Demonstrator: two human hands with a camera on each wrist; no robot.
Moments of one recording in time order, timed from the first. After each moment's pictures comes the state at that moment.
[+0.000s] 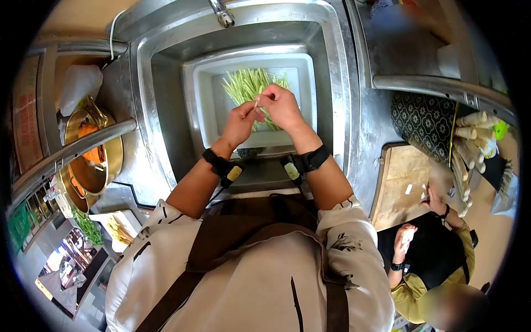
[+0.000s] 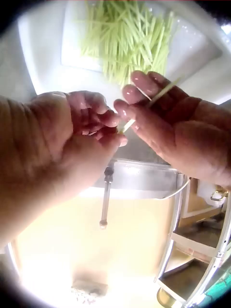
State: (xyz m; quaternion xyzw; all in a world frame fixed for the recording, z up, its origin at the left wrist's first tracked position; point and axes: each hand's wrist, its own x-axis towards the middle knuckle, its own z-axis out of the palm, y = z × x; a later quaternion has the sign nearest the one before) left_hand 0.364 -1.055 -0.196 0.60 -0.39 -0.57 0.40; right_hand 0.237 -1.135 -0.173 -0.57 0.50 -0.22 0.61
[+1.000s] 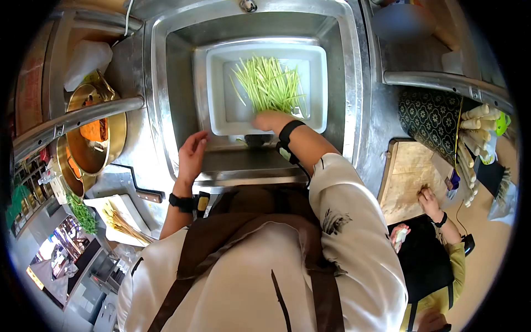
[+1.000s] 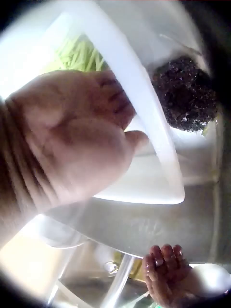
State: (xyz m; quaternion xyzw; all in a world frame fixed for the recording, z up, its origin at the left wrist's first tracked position) left_hand 0.452 -0.900 -0.137 0.76 -0.33 -0.41 0.37; right_hand 0.275 -1.076 -0.270 -0.80 0.28 0.30 0.44
